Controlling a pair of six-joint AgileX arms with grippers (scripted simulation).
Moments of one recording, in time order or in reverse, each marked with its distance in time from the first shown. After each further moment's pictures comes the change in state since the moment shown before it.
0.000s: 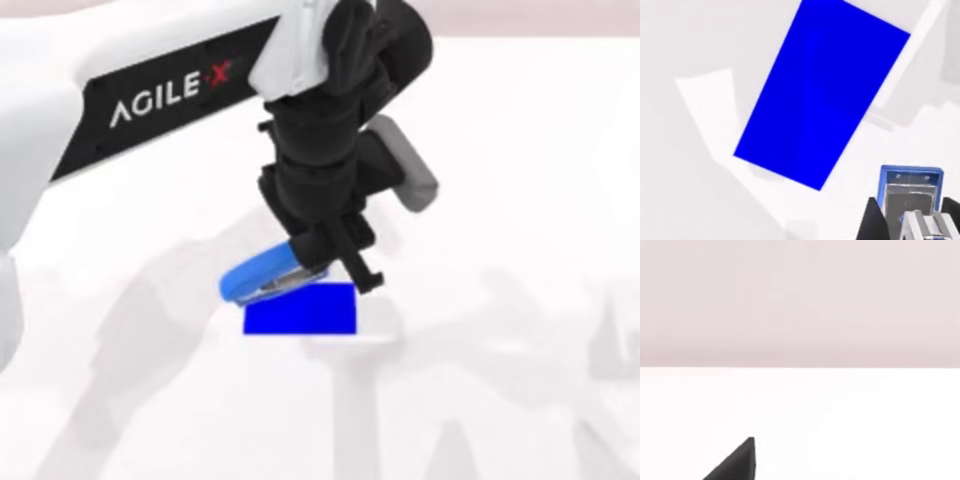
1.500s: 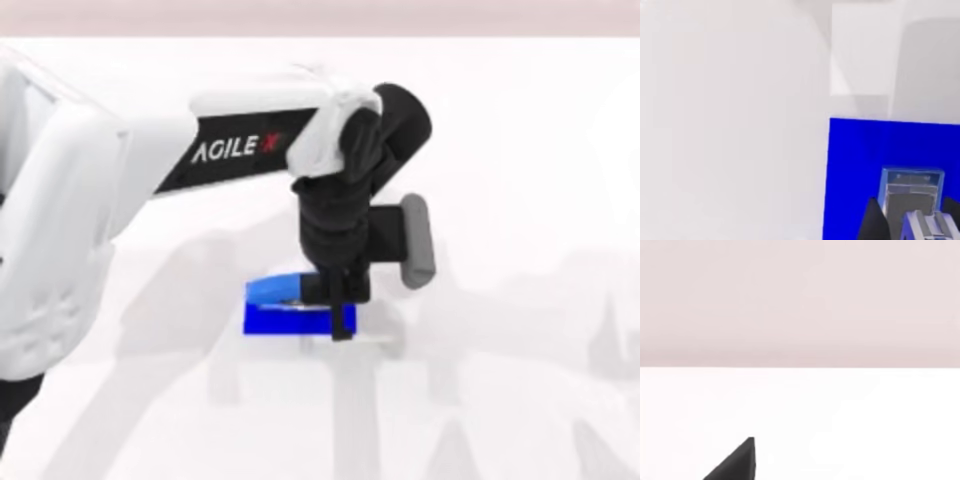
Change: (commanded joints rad) left arm 0.019 0.153 -0.147 0.350 -0.010 0.419; right arm 0.000 0.000 0.000 0.000 0.000 0.000
